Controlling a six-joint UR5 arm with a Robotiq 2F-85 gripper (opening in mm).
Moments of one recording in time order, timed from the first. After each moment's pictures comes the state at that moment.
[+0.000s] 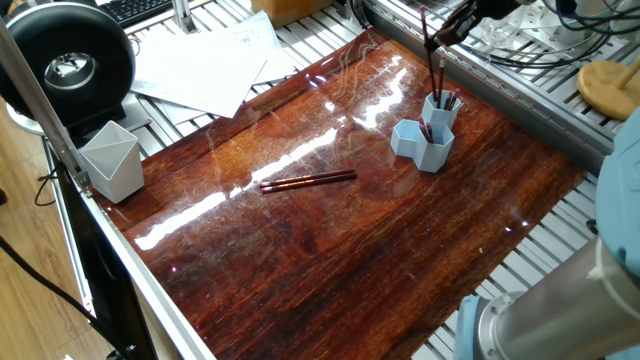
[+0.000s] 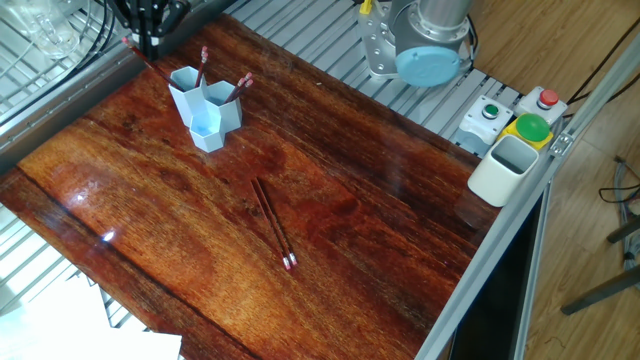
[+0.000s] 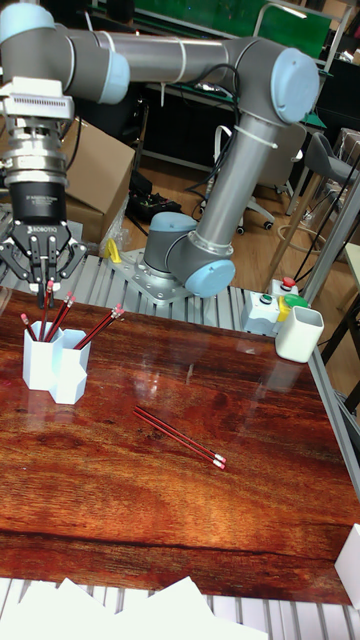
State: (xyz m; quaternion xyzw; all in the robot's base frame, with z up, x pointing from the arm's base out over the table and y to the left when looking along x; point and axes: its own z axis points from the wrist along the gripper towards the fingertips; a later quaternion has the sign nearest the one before) arm 0.515 -0.194 0.202 -0.18 0.94 0.08 0.28
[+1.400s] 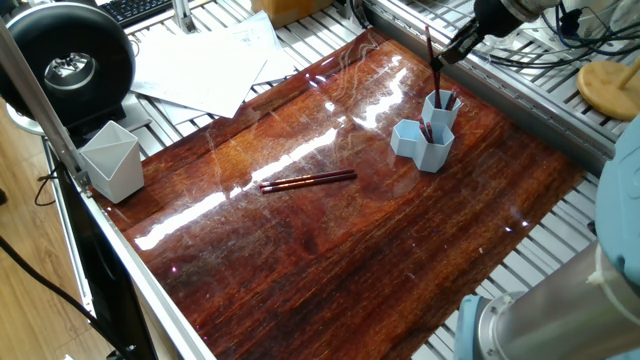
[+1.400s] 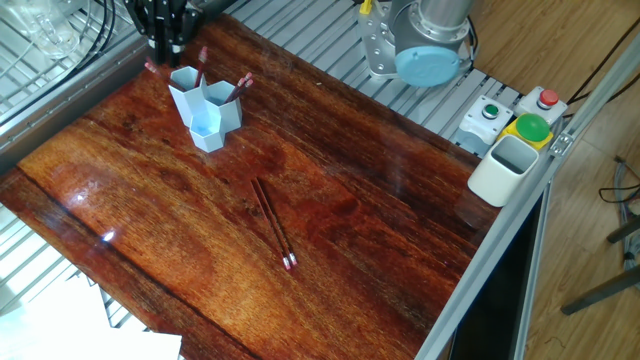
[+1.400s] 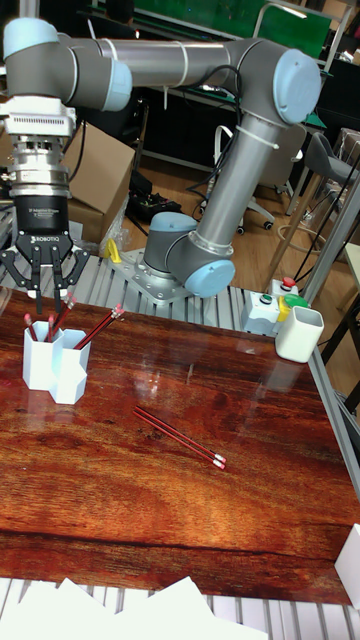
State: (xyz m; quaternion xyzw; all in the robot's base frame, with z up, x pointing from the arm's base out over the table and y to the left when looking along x) arm 0.486 -0.195 0.174 -0.14 0.96 0.09 0.24
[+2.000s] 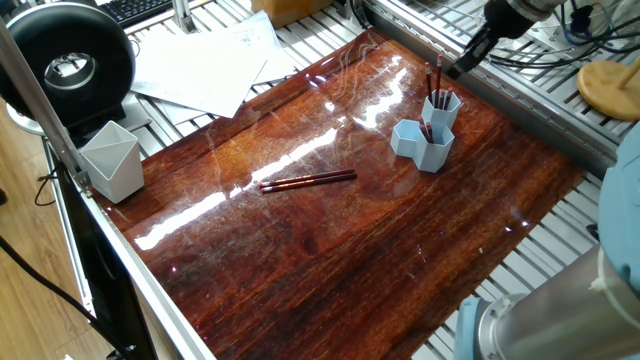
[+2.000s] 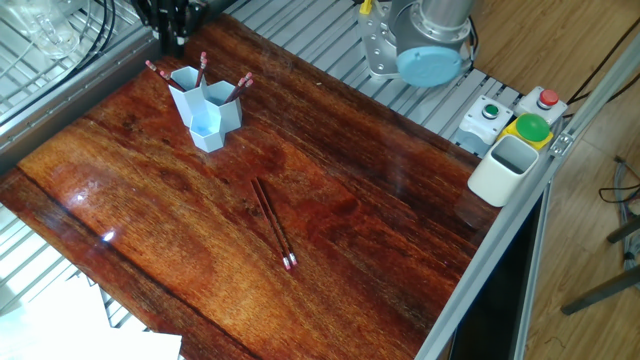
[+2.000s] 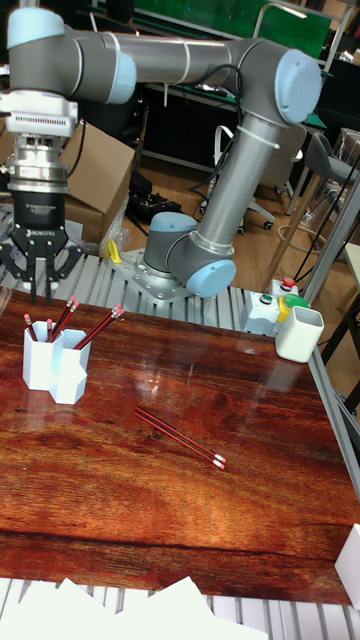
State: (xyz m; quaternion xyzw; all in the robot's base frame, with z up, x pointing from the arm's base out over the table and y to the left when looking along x) arm 0.457 -0.221 0.175 -0.14 0.97 0.04 0.17
